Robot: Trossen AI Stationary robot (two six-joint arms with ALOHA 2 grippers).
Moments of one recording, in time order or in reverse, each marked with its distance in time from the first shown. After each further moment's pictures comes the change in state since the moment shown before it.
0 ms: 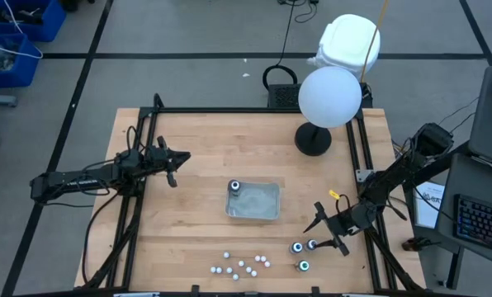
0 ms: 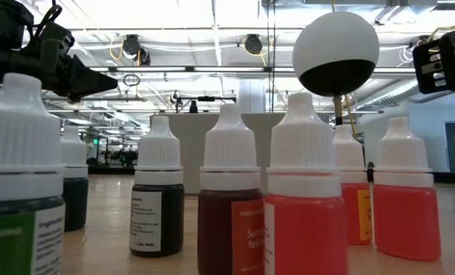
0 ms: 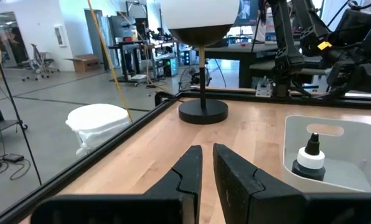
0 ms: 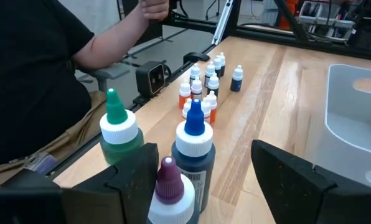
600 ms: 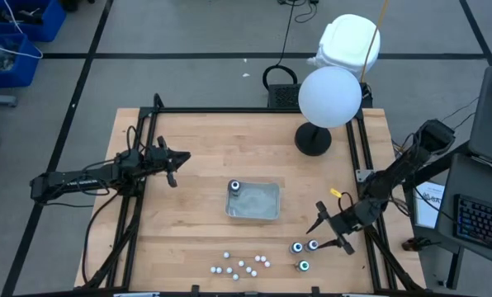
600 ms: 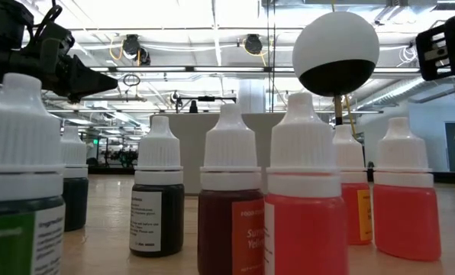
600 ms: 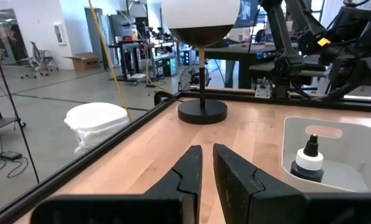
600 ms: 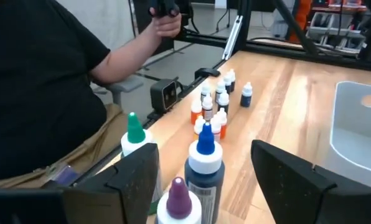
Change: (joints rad) left arm 0.000 0.000 0.000 0.000 0.000 -0.013; right arm 0.000 -0.102 0.000 -0.050 -0.047 -0.001
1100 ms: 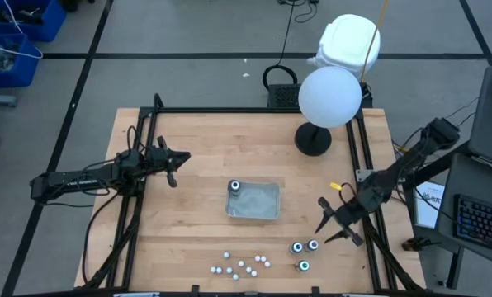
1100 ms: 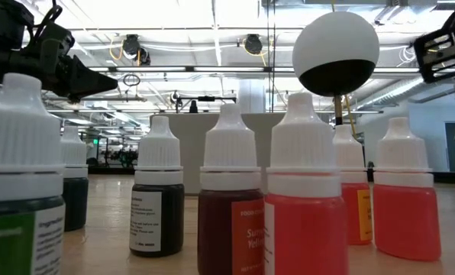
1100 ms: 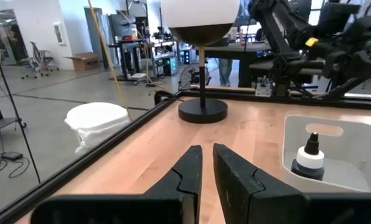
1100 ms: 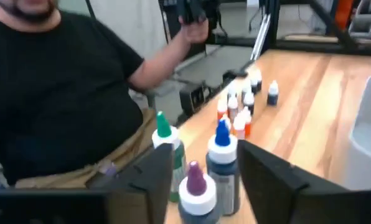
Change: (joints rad) left arm 0.000 0.000 0.000 -0.004 0.000 -0.001; right arm -0.103 -0.270 -0.042 -0.192 -0.251 0.055
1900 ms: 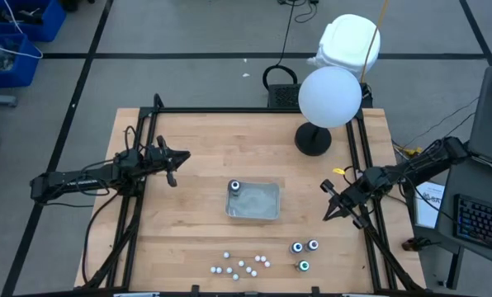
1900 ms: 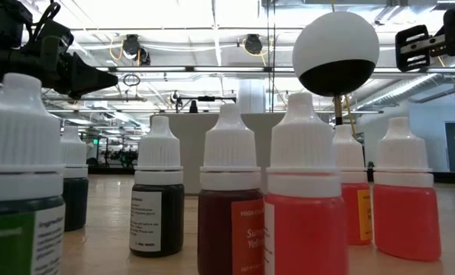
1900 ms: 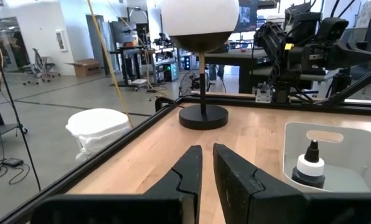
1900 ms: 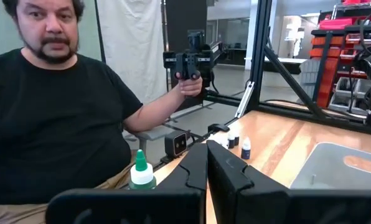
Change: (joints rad) left arm 0.000 0.000 0.000 0.027 0.000 0.015; right arm -0.345 -0.388 -0.119 -0.036 -0.354 -0.127
